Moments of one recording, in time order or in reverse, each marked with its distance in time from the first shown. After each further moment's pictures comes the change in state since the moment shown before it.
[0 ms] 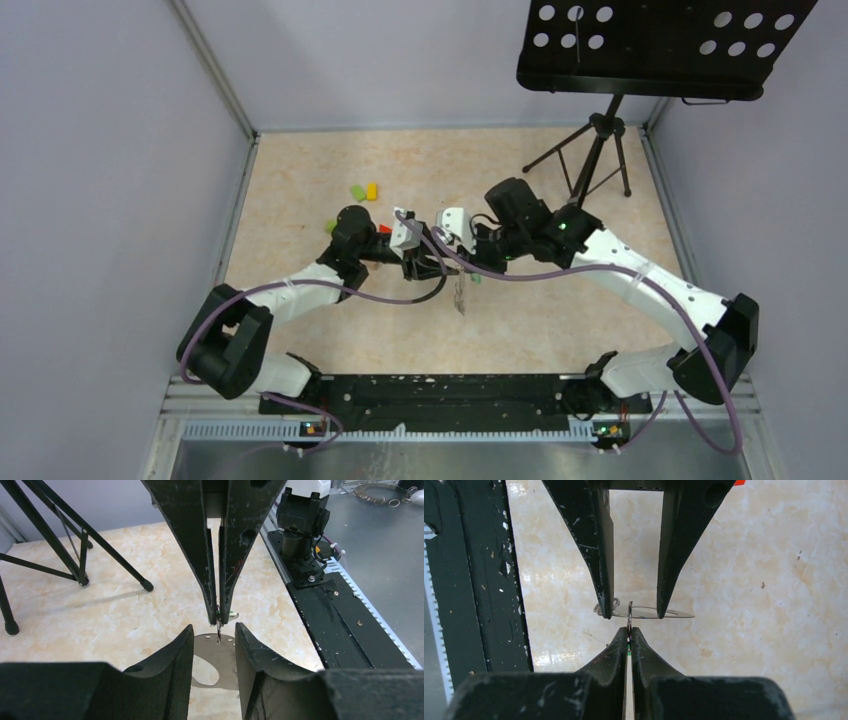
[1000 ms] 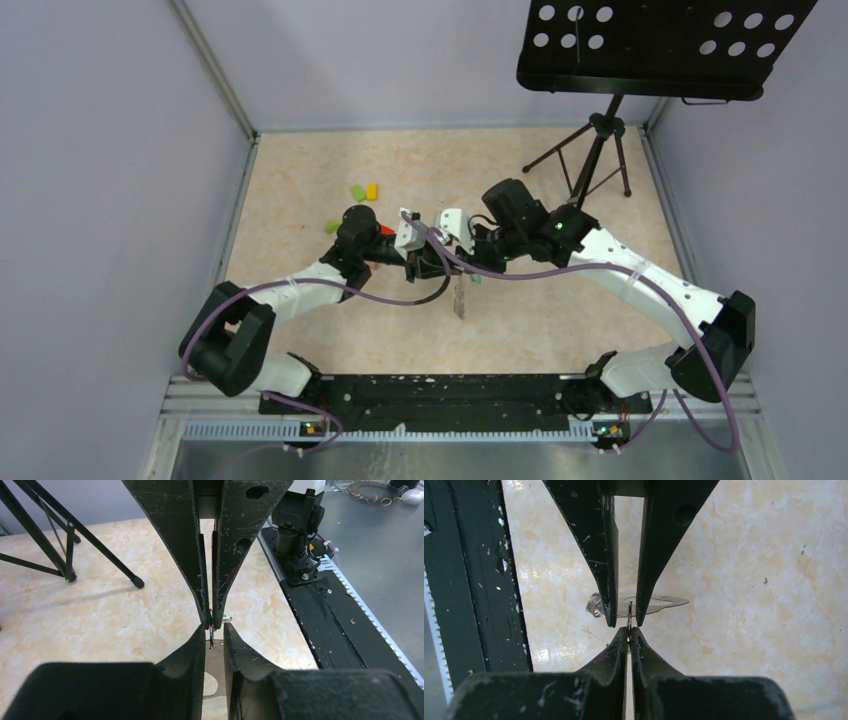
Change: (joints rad) left arm -0.019 0.016 0.016 -0.047 0.000 0.011; right arm 0.006 0.019 0.000 -0.006 0.021 0.003
